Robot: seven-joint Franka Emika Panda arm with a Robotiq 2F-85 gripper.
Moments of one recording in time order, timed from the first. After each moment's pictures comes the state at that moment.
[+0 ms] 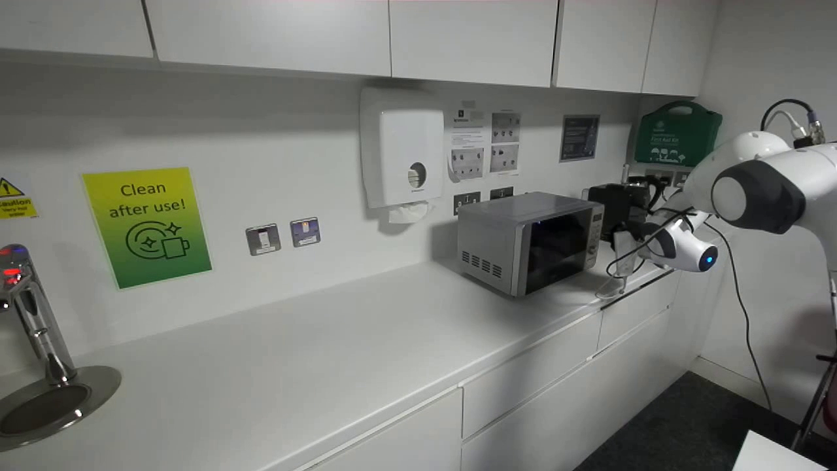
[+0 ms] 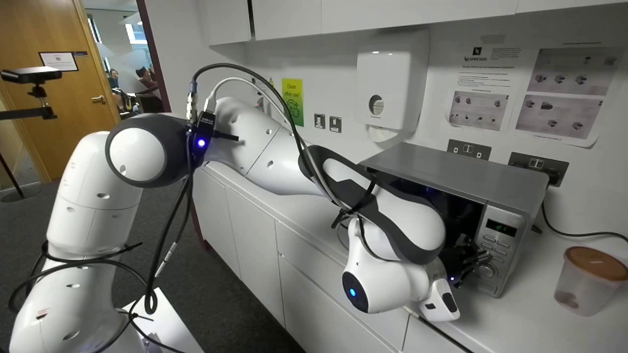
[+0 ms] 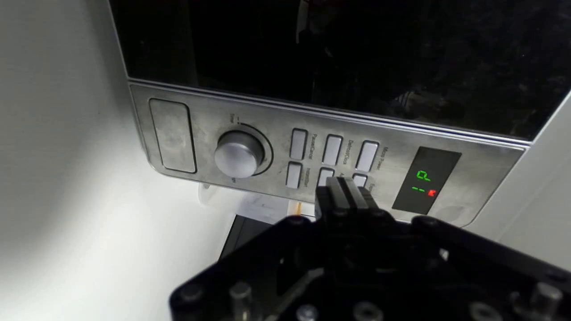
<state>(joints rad) -0.33 0.50 -0.46 -1.81 2.55 2.45 -1.06</state>
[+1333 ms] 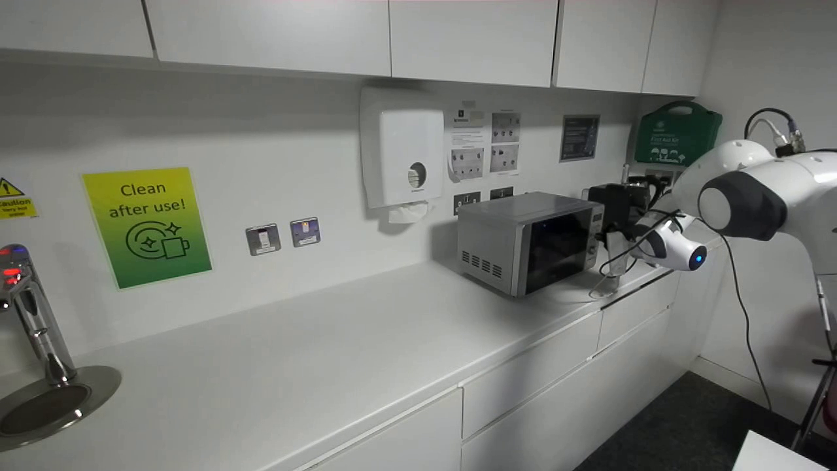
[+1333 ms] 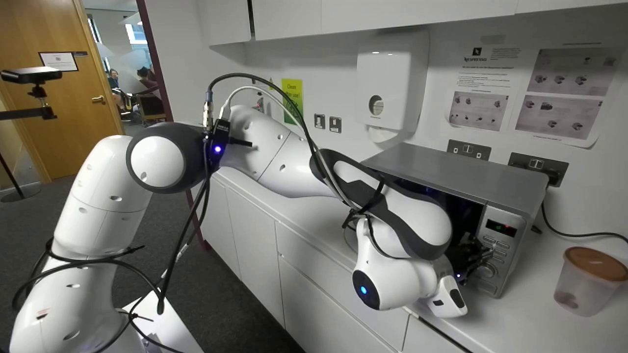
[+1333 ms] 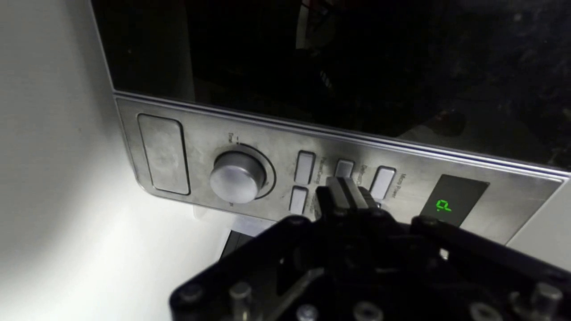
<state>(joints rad) -0.33 0.57 -0.46 -1.72 2.55 2.46 -1.05</state>
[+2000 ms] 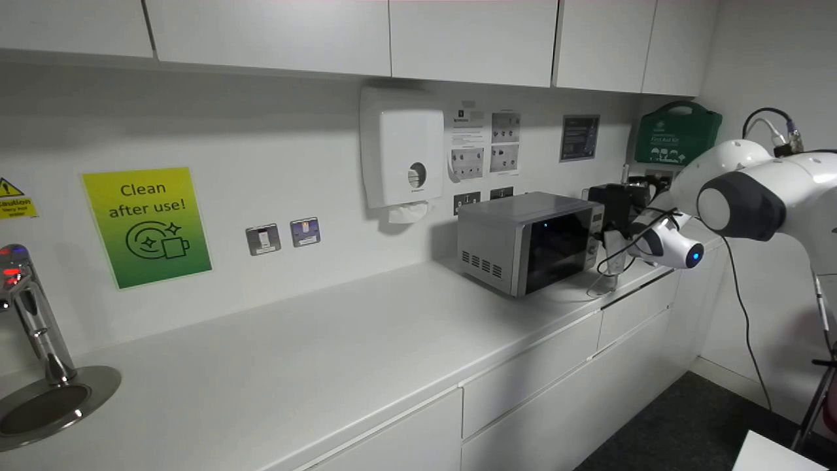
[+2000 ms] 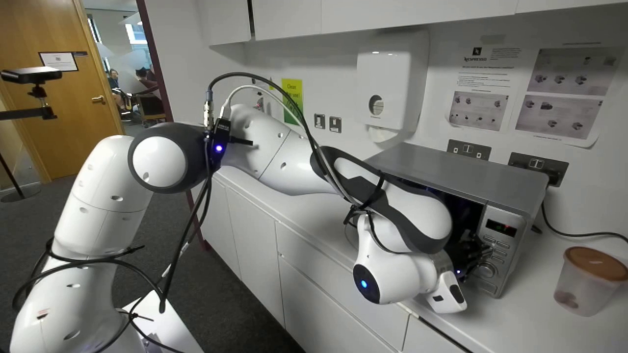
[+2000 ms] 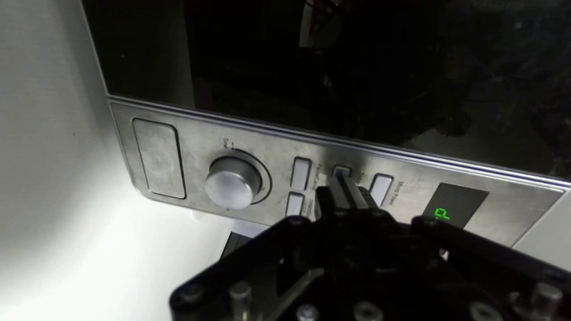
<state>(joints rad) -0.33 0.57 -0.45 -1.70 2.55 2.49 -1.05</state>
